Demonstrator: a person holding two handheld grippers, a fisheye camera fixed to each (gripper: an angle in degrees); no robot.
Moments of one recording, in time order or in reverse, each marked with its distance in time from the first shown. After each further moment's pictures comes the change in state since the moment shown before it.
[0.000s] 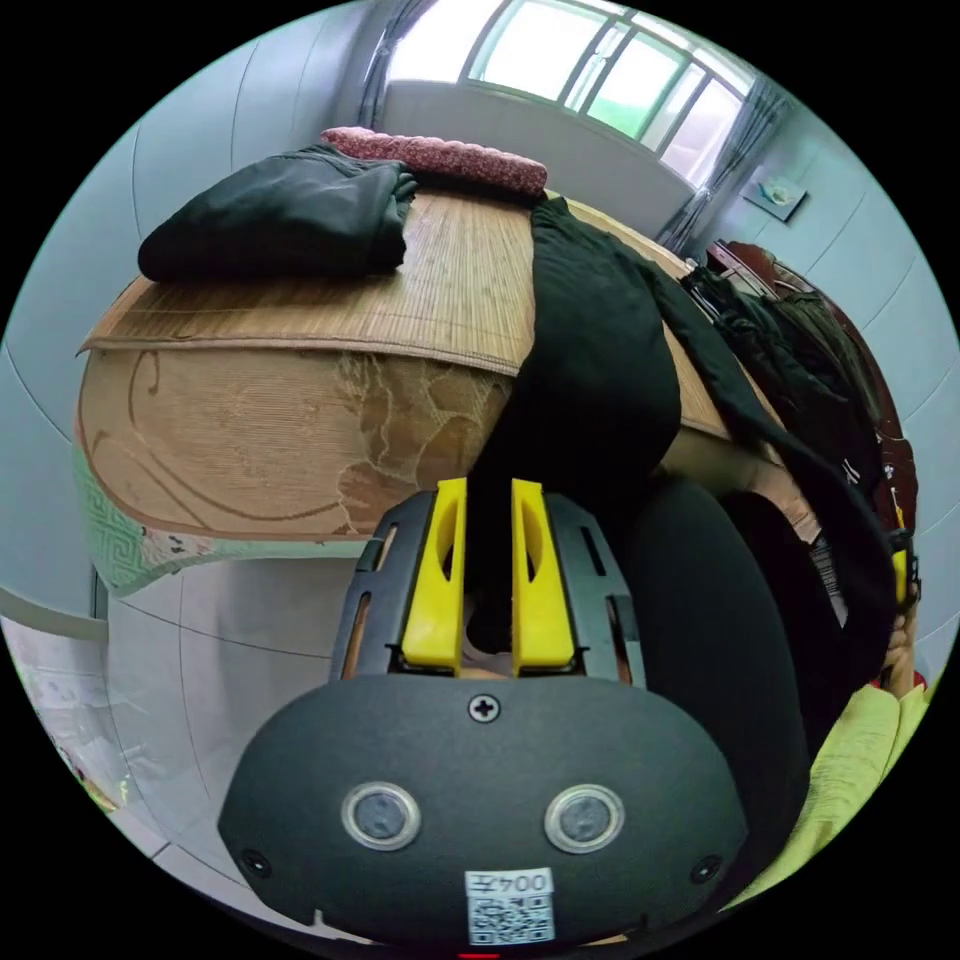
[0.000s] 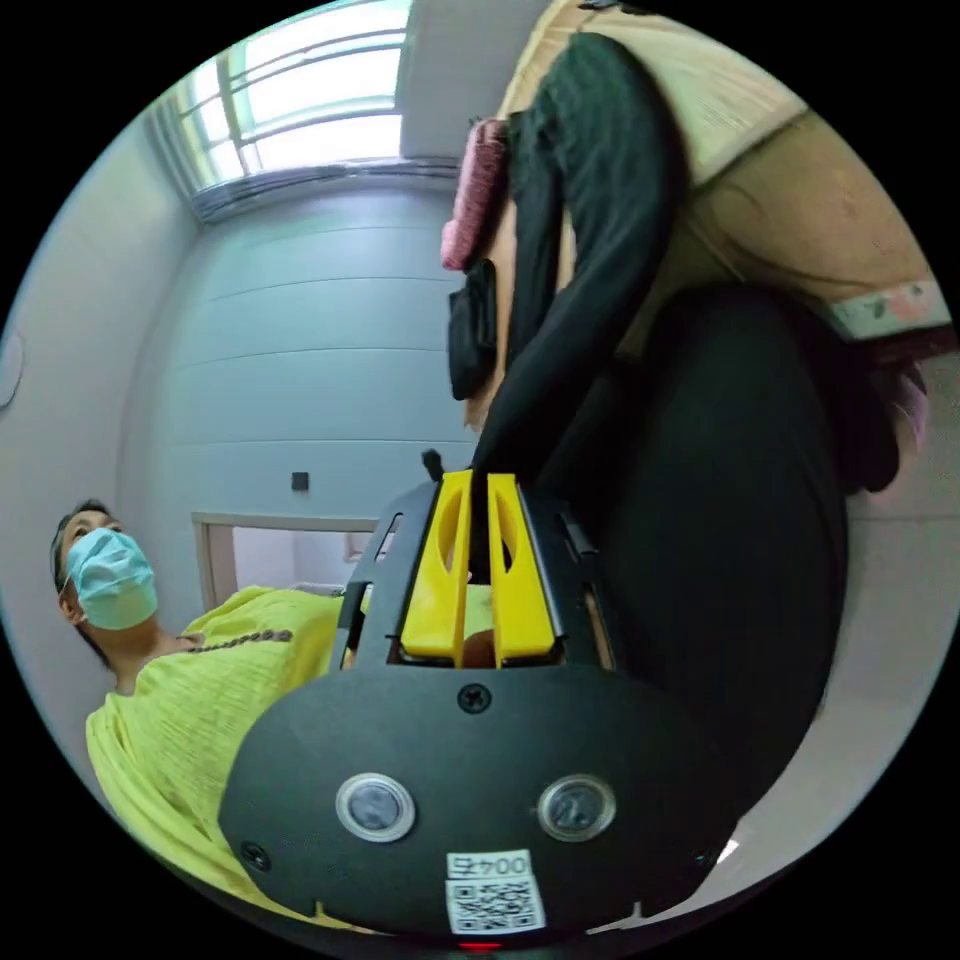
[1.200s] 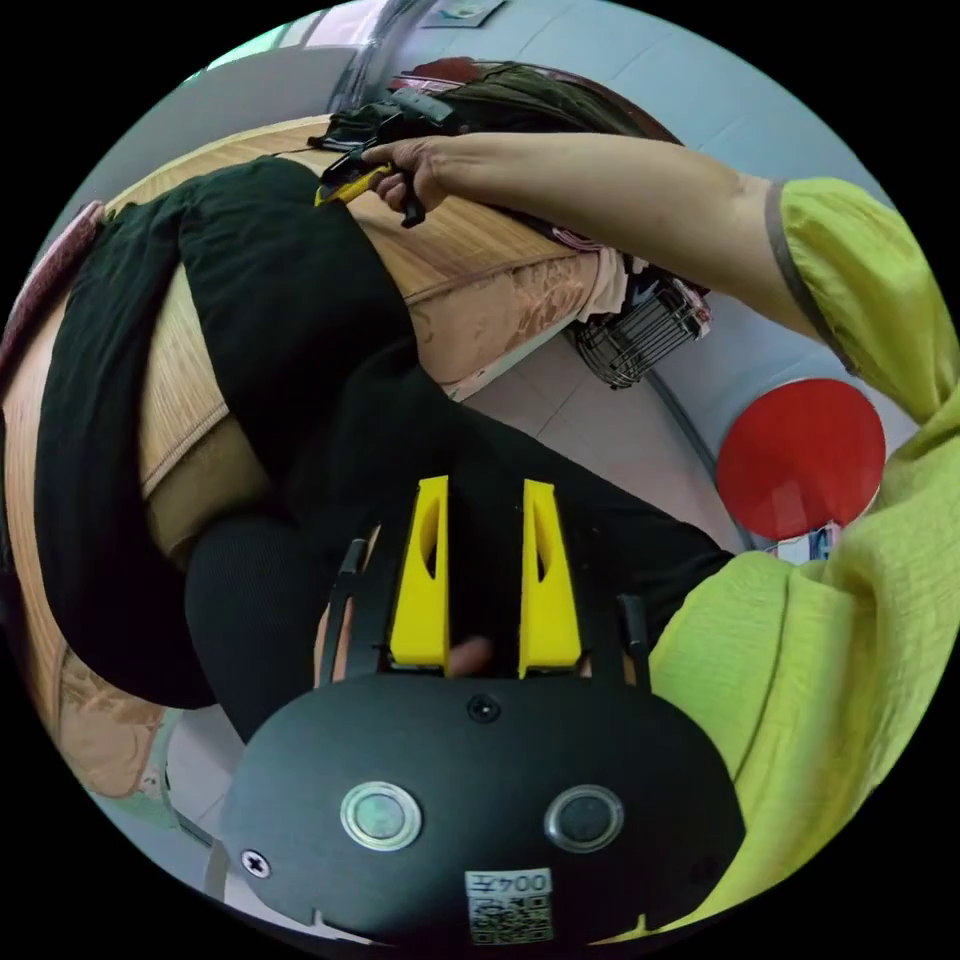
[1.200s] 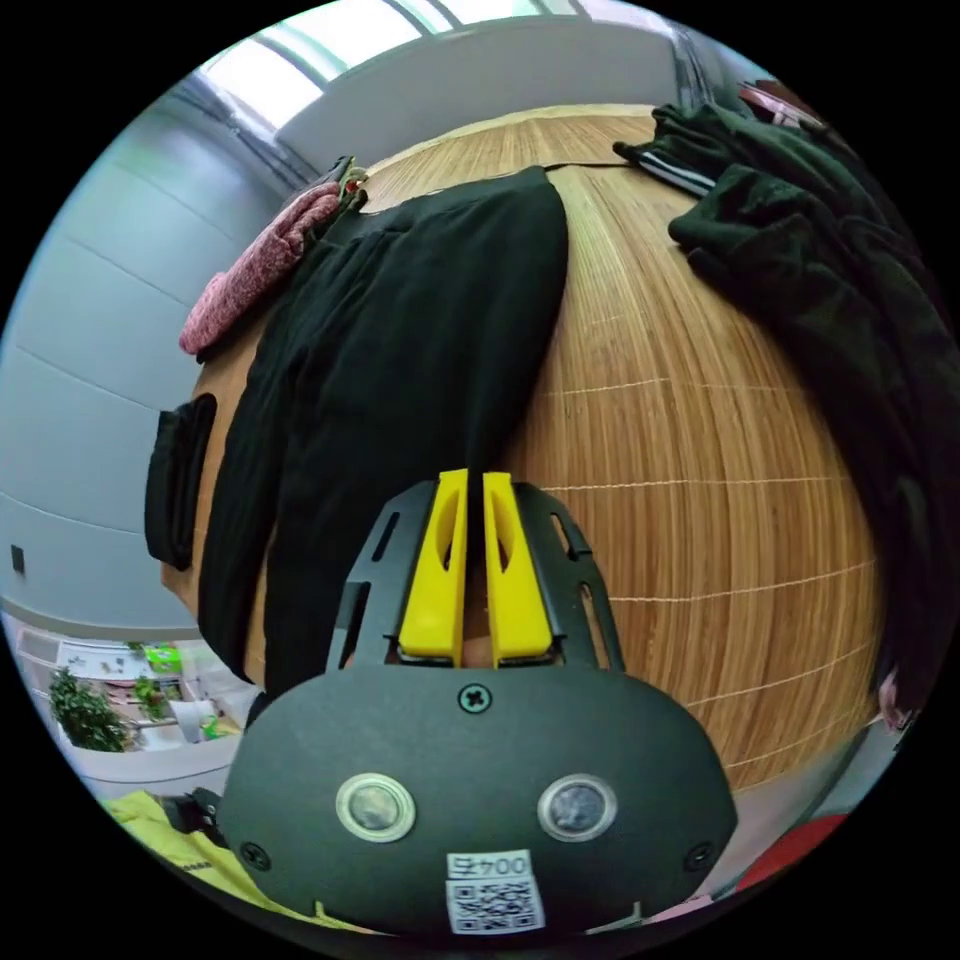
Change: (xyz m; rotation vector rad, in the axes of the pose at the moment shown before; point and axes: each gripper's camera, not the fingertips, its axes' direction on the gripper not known) left arm 0.329 0.012 0.029 -0.415 0.393 0.627; right arm -0.011 -0.393 0.031 0.128 0.953 -0.118
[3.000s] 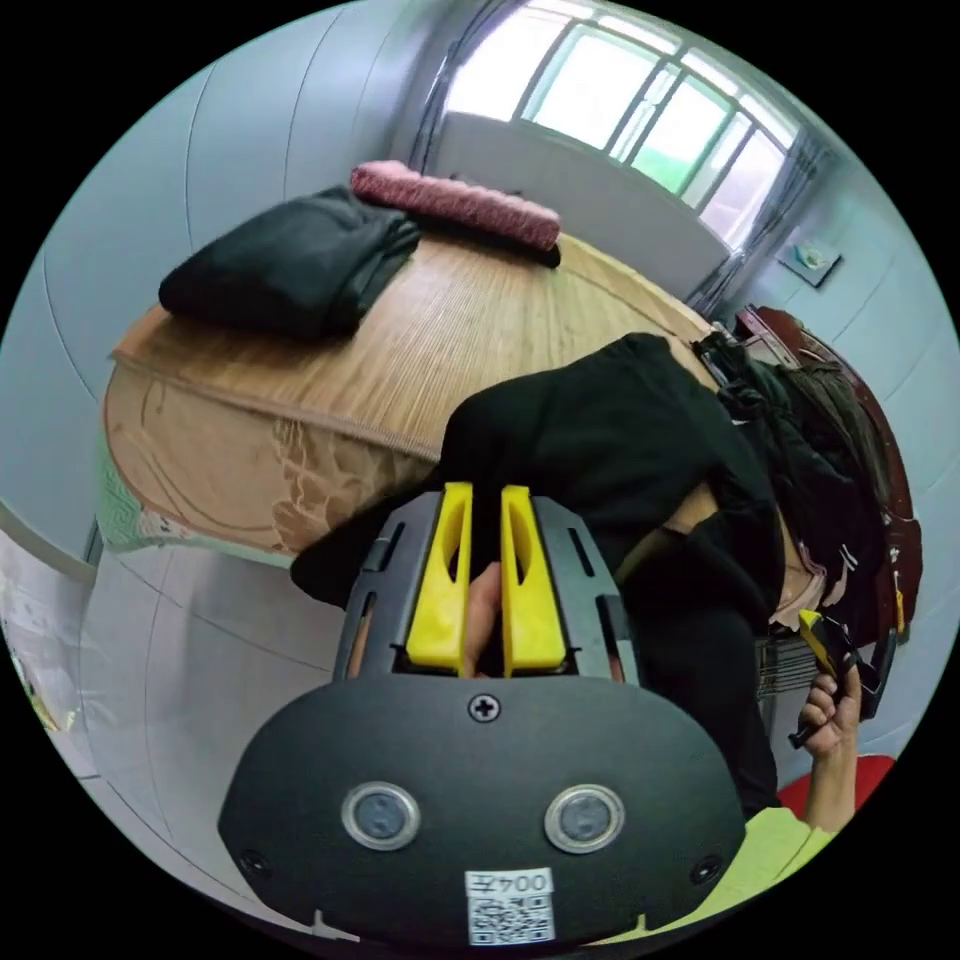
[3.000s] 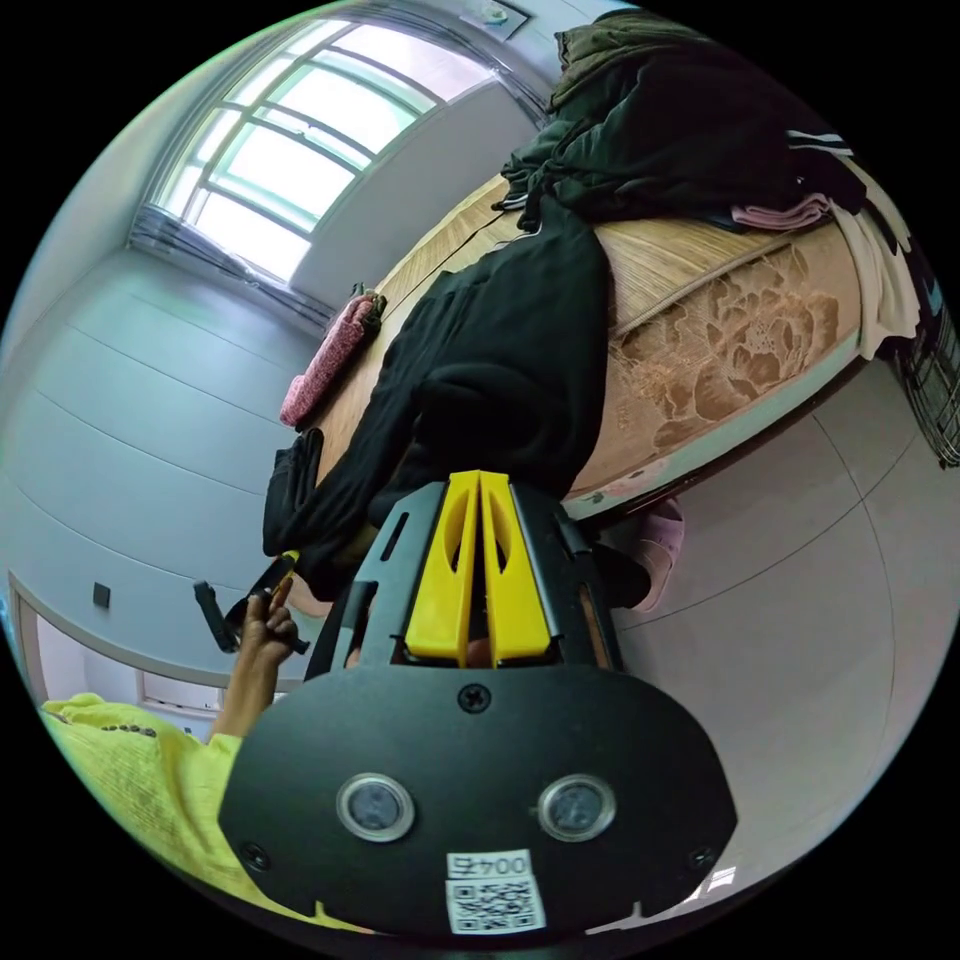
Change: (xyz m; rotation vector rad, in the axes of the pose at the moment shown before) left arm -0.161 0.103 -0.131 0.708 -0.424 -0.260; right arm -0.003 0.402 -0.239 0.303 -0.250 0.299
